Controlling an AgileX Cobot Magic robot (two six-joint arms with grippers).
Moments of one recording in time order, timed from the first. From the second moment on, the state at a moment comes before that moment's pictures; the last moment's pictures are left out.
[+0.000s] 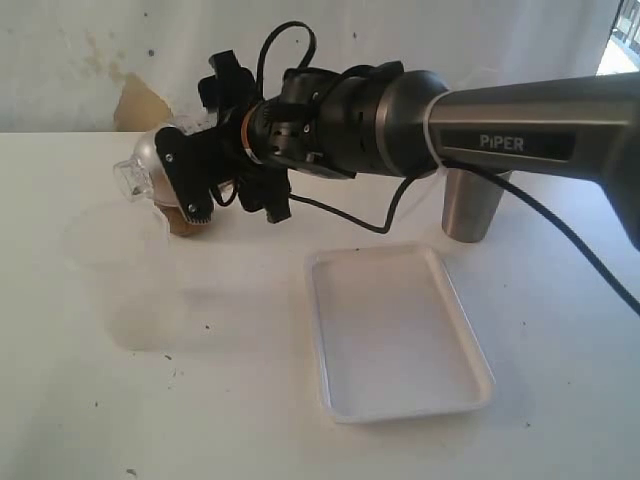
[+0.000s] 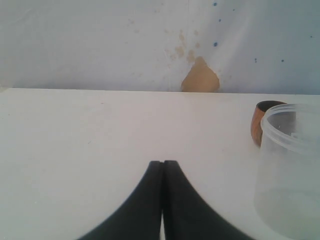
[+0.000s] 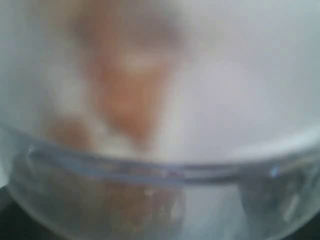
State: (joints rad) left arm 0.10 0.00 0.00 -0.04 0.21 0.05; right arm 0.64 2.03 -1.59 -0.89 0.25 -0.63
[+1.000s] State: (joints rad) left arm 0.10 0.00 0.00 -0.04 0.21 0.05; right arm 0.64 2.03 -1.59 -1.07 0.25 -0.63
